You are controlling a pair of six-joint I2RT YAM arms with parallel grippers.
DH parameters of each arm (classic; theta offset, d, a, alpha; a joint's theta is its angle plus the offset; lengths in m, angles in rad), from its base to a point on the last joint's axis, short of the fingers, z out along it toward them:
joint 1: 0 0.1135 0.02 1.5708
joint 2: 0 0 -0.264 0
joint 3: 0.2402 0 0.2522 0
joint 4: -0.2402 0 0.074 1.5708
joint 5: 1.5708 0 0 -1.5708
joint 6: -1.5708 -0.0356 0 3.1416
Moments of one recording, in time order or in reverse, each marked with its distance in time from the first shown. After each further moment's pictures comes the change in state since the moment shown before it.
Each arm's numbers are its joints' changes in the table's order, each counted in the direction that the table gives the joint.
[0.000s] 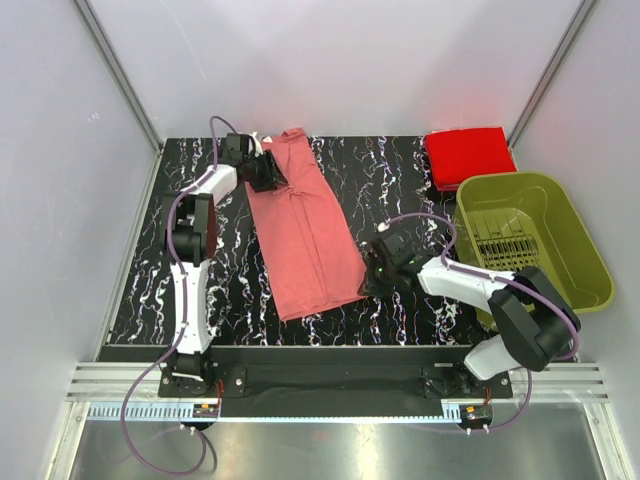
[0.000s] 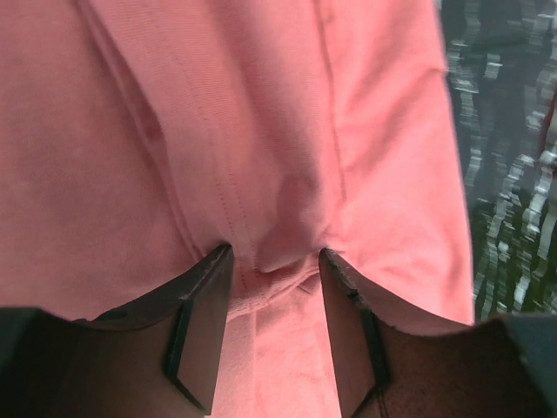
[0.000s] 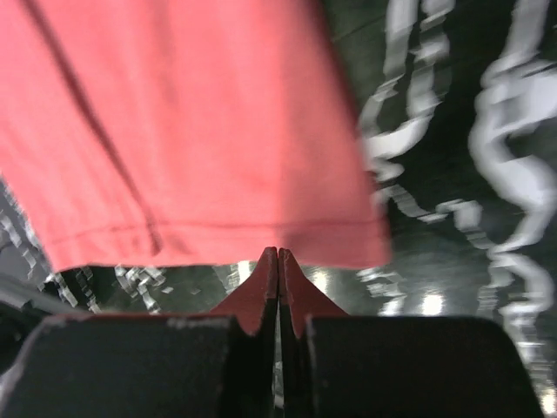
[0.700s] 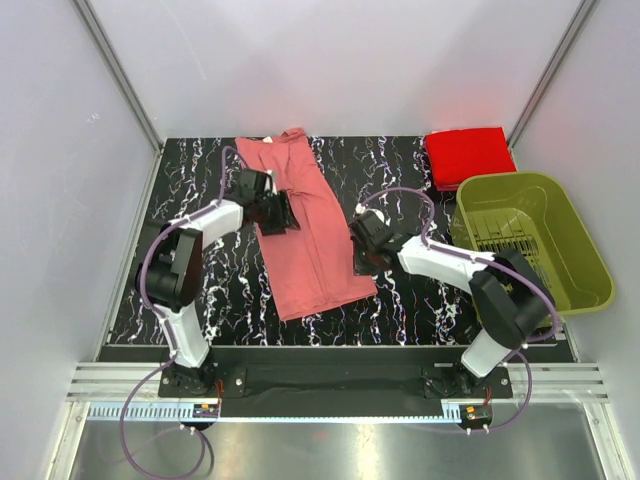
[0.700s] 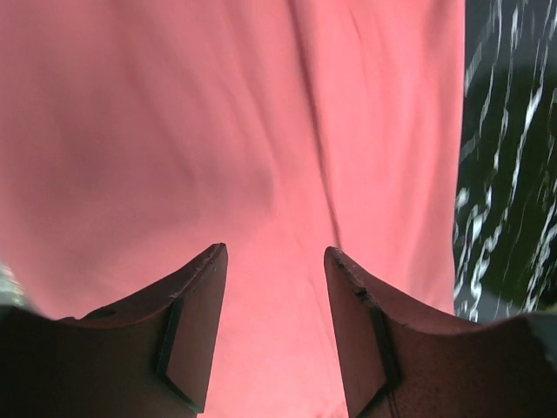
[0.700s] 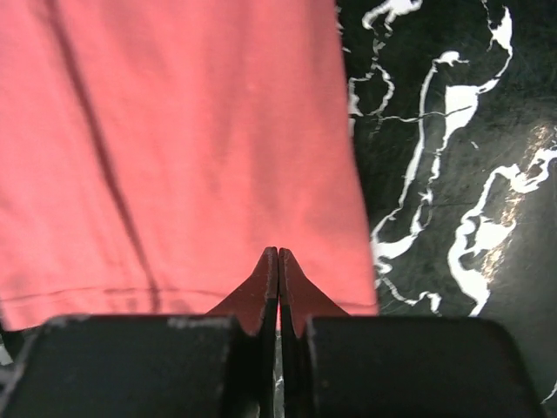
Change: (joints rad) left arm -0.150 0.500 -0.641 0.033 -0.108 0.079; right arm 0.069 -0.142 0.261 -0.111 0.191 0.201
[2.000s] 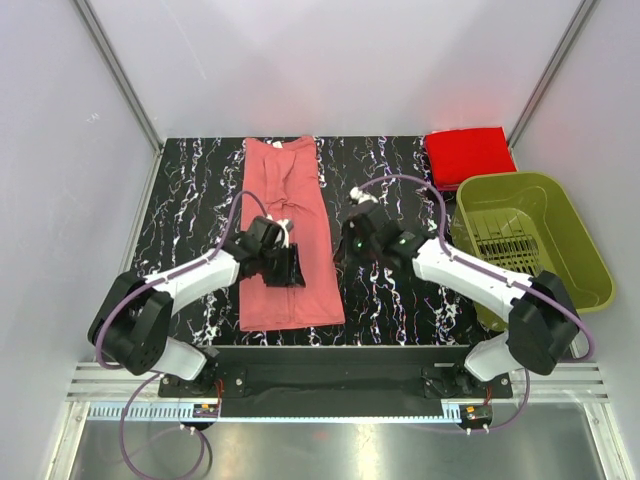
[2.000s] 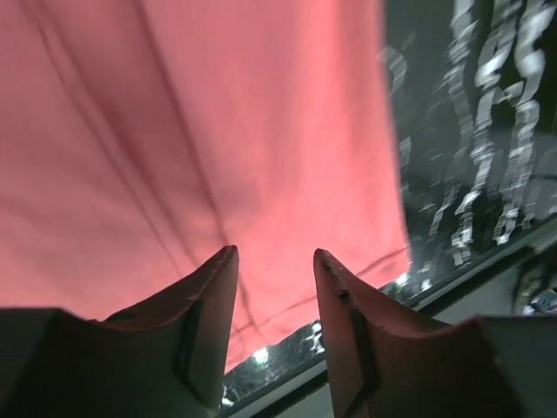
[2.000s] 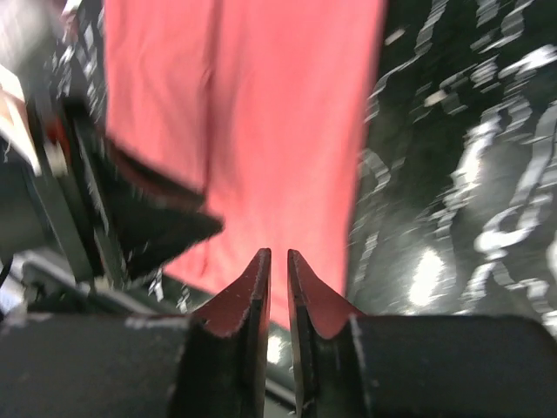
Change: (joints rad) left arm -0.266 0.430 -0.437 -0.057 -0.026 0.012; right arm 0.106 0.163 0.077 -0.018 -0.082 -0.095
